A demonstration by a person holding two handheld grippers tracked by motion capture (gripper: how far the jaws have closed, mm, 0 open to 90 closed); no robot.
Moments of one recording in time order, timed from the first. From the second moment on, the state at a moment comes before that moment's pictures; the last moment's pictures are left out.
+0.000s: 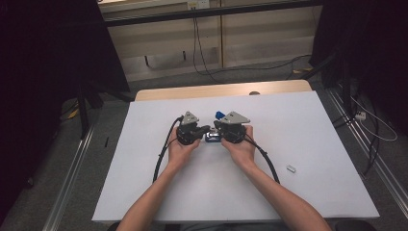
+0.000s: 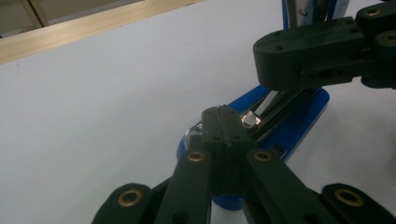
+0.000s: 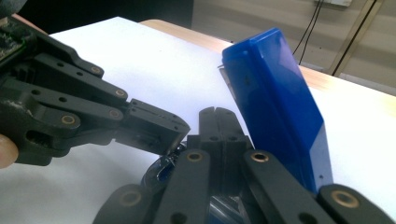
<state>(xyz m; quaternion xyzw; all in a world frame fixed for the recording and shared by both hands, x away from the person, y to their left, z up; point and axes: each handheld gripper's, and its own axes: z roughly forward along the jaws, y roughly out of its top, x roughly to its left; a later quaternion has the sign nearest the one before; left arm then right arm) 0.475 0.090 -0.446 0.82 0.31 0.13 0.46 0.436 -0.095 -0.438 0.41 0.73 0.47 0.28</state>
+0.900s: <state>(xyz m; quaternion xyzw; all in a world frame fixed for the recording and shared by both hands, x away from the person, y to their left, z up) 0.476 0.091 -0.446 0.82 0.31 0.13 0.46 0.432 -0.101 -0.435 0.42 0.72 0.47 0.30</state>
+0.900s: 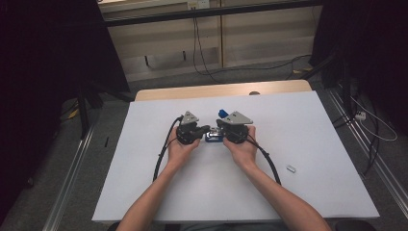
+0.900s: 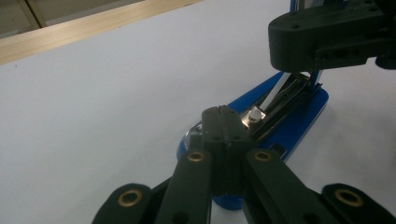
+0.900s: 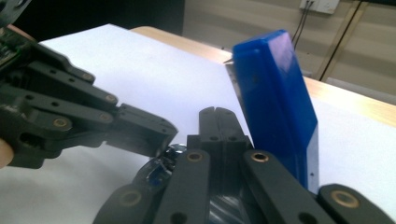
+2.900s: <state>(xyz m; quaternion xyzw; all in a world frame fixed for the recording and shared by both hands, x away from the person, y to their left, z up) 0.475 0.090 -0.446 0.82 0.31 0.13 0.46 0.429 -0.151 -0.421 0.45 0.70 0.46 0.32</state>
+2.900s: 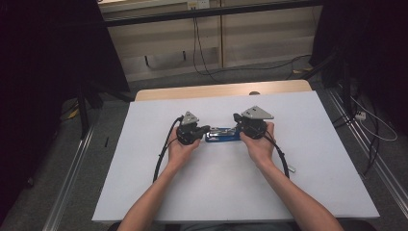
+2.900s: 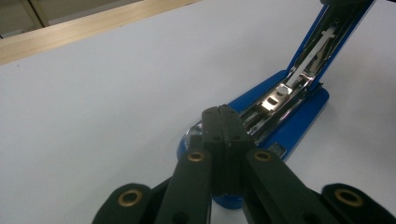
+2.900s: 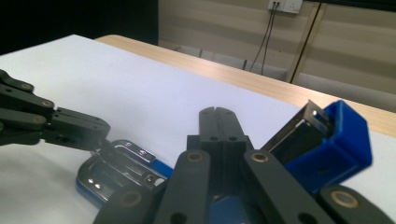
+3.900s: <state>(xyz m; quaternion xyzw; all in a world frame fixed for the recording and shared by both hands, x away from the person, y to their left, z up) 0.474 0.090 -0.446 0.82 0.31 0.14 0.46 0.418 -0.202 -0.420 0.46 0.69 0.45 0.32</state>
